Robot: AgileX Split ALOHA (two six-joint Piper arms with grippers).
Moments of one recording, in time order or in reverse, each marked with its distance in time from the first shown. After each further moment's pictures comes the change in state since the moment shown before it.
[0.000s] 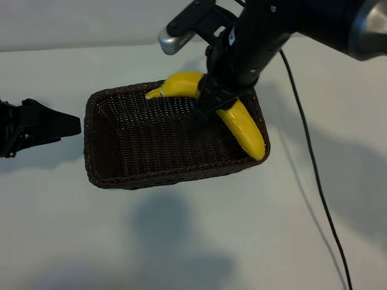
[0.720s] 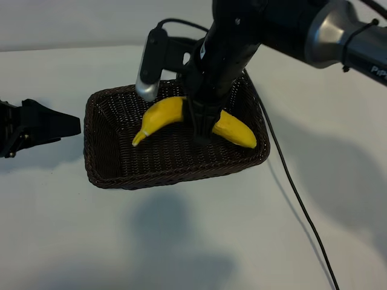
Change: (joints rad) left arm 0.000 0.000 0.000 -0.001 0.000 0.009; right arm 0.049 0.101 -0.062 0.074 -0.003 -0.525
